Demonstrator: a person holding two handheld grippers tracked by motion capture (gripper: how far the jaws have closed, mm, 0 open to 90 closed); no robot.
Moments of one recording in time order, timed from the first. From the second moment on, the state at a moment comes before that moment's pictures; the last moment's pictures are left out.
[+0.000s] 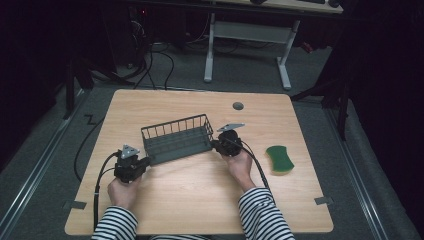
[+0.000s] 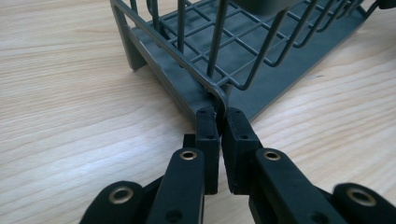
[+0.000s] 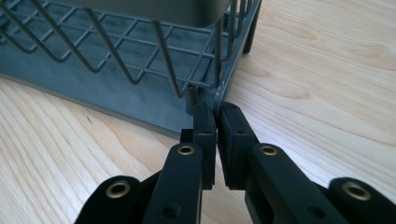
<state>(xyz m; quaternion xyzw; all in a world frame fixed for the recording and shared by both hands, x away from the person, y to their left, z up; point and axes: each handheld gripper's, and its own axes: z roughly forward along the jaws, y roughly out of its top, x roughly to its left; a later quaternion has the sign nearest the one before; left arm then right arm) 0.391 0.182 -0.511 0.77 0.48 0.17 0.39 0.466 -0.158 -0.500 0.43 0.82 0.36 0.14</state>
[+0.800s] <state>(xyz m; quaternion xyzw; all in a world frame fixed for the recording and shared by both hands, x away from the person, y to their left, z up) 0.401 0.114 -0.507 0.81 0.42 0.13 0.40 0.430 -0.233 -0.486 0.48 0.81 0.32 0.15</state>
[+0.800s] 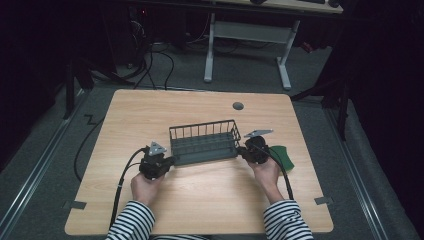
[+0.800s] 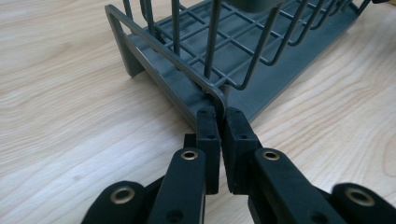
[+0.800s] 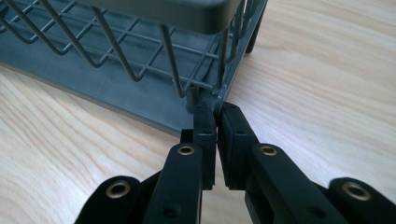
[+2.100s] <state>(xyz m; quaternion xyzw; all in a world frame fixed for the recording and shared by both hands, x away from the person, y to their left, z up) 0.395 0.180 -0.526 0.79 0.48 0.18 0.34 0.392 -0.315 -0.465 0.57 0.73 0.30 0.22</state>
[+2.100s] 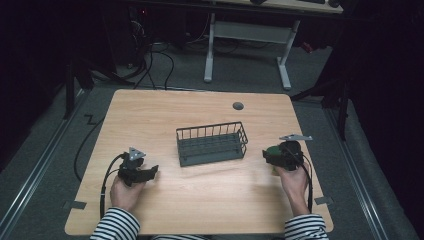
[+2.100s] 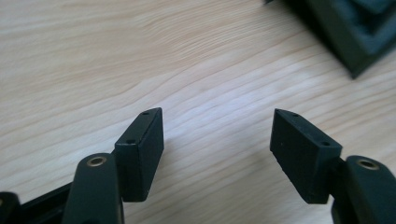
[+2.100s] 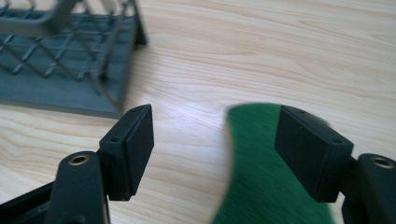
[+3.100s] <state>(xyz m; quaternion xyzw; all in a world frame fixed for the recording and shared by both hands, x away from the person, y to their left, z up) 0.394 0.188 -0.537 0.78 0.48 0.20 0.35 0.419 -0.338 -0.486 0.63 0.73 0.17 0.17</state>
